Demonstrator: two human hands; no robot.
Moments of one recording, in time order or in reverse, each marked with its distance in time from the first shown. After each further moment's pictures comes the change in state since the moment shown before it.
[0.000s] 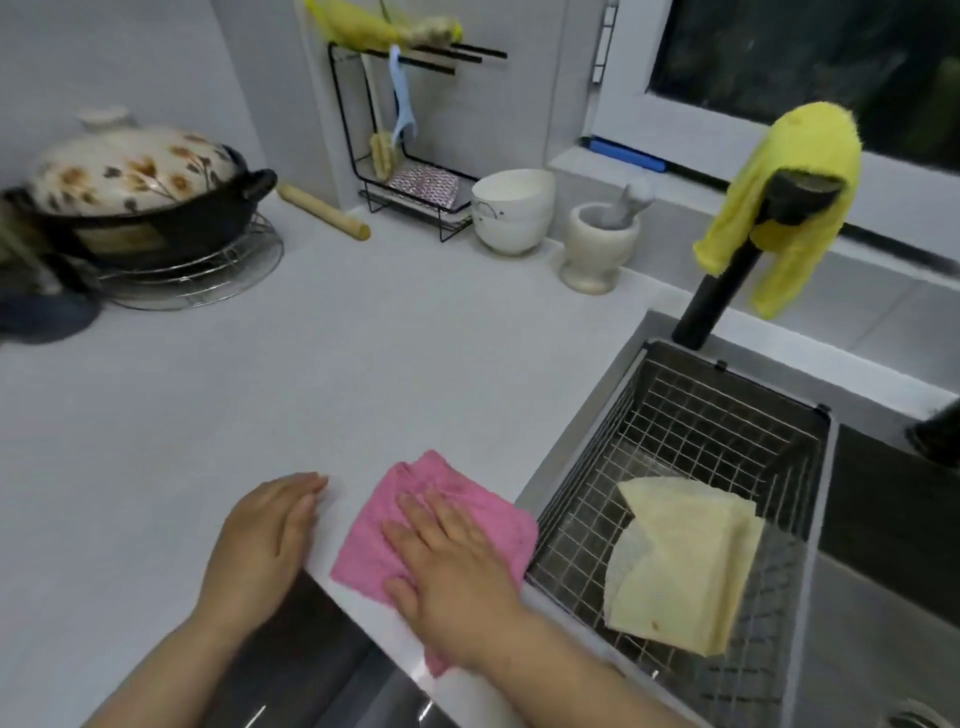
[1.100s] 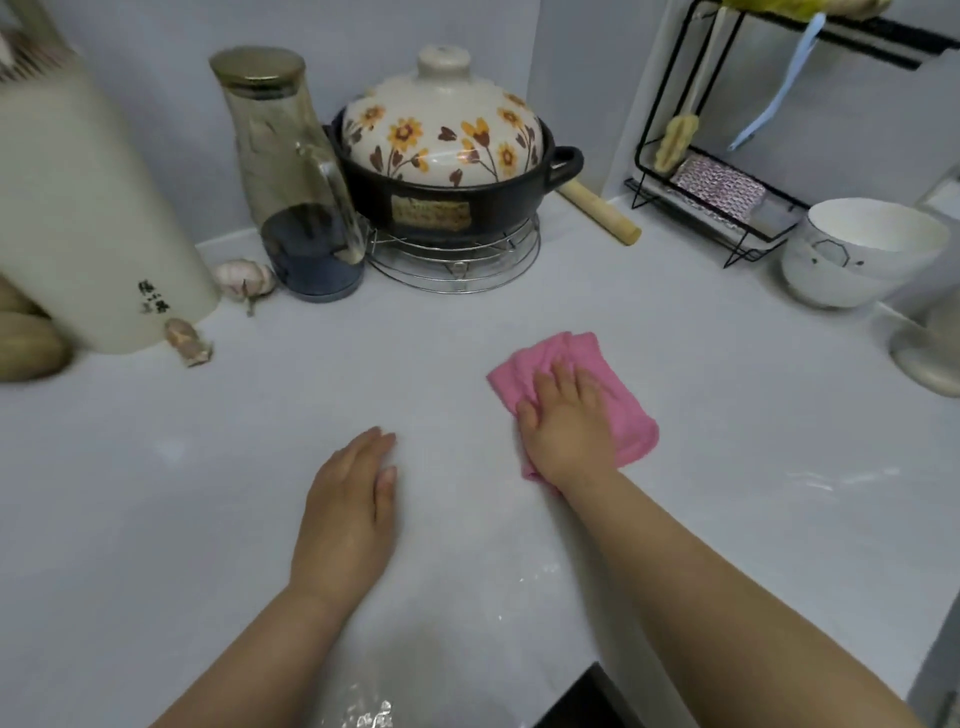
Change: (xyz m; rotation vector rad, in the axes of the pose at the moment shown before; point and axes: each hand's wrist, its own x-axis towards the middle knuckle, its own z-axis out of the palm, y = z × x) left_hand 0.055 -0.178 -0.089 0.060 0.162 -0.297; right_hand 0.277 -0.096 0.006 -0.053 0.176 0.225
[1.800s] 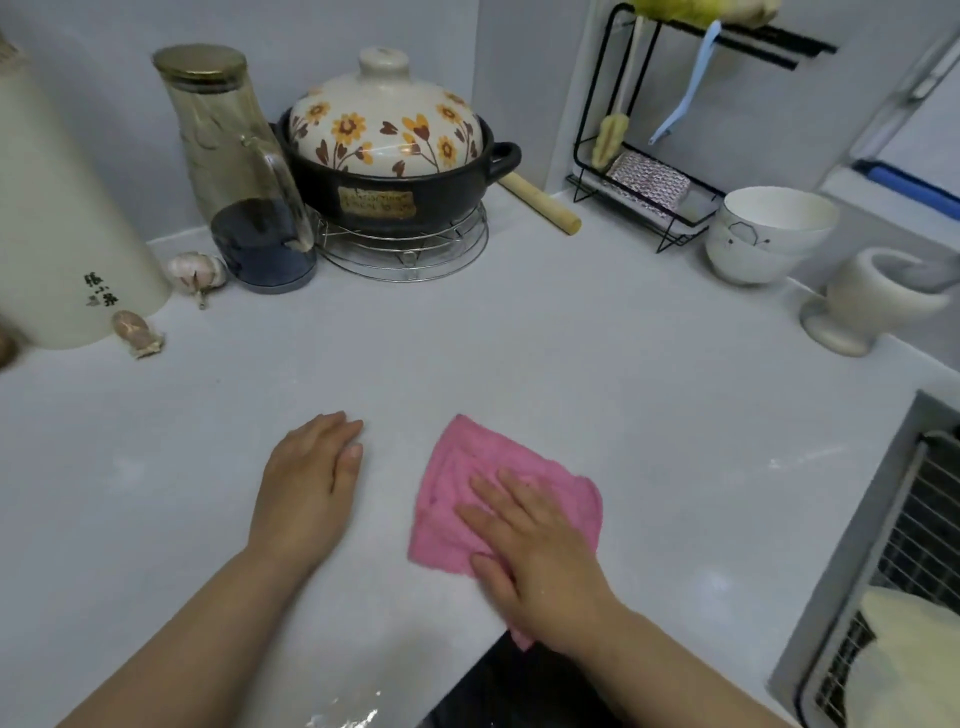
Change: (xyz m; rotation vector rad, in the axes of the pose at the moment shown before) left_hand -0.007 0.005 -0.003 0.043 -0.073 0.044; right_hand -0.136 0.031 0.011 -0.094 -0.039 -0.410
